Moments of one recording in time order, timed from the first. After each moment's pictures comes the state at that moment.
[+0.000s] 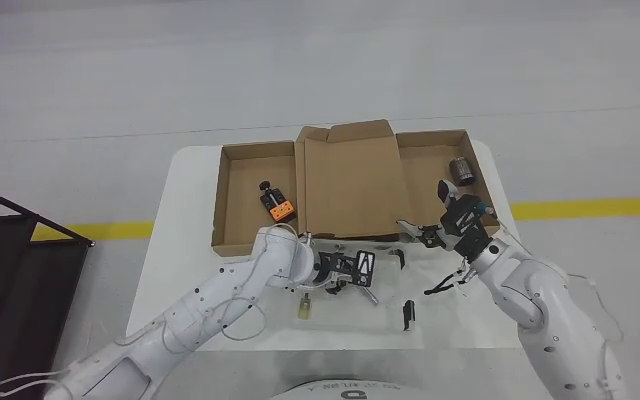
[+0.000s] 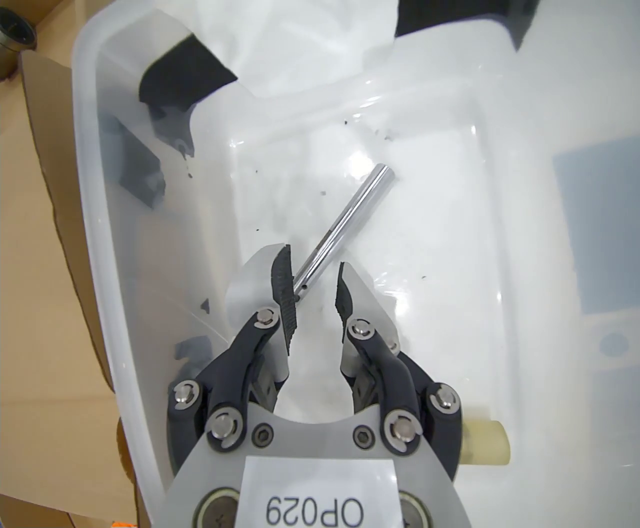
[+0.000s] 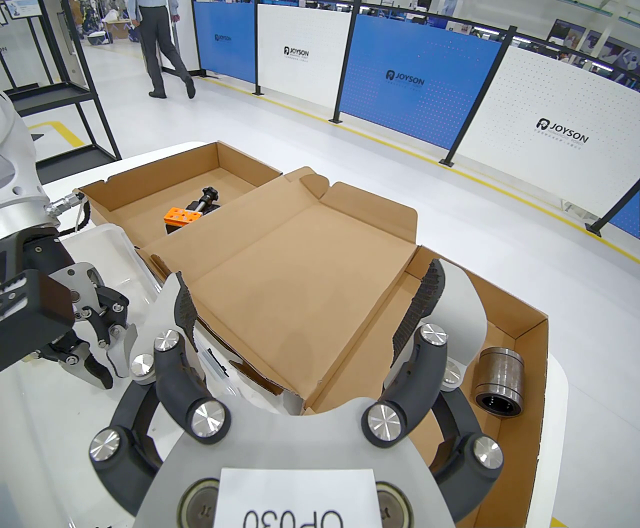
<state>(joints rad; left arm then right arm) 1.05 -1.17 -0.60 -1.58 1.45 -0.88 -0.47 -1.80 -1.03 1.56 -1.96 -1.21 -0.48 0.04</state>
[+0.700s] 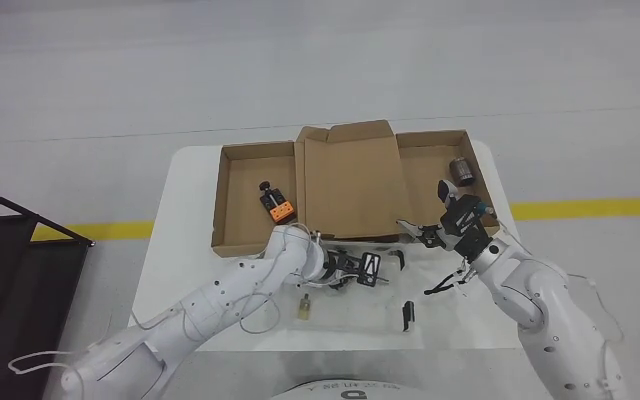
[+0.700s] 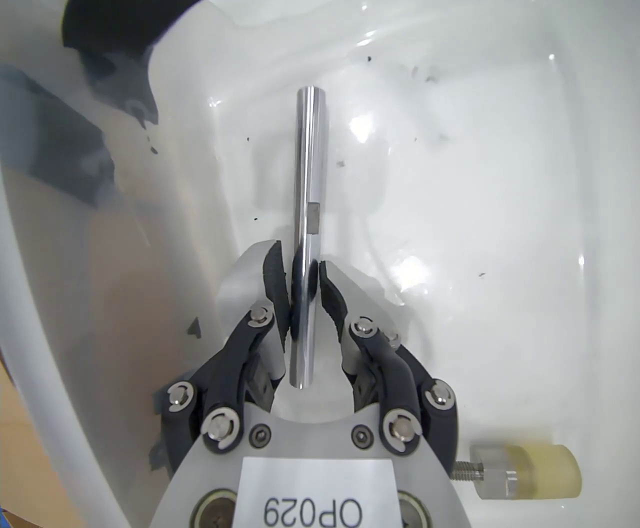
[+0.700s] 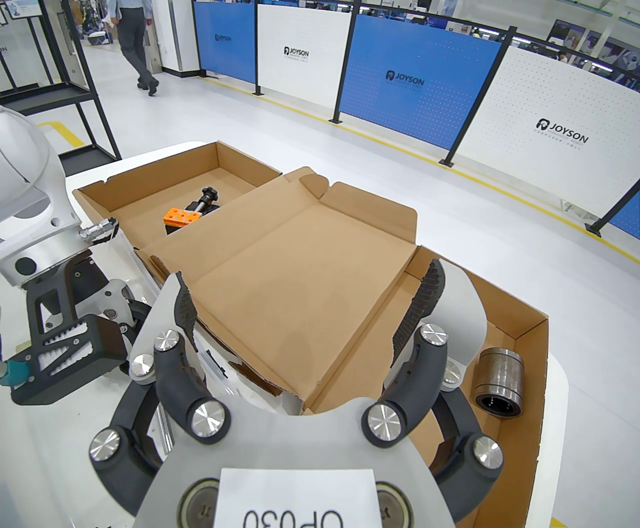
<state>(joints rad) 0.97 -1.23 -0.50 -1.43 1.53 -0.86 -0.46 -1.80 -1.03 1.56 -1.96 -1.21 -0.48 0.04</state>
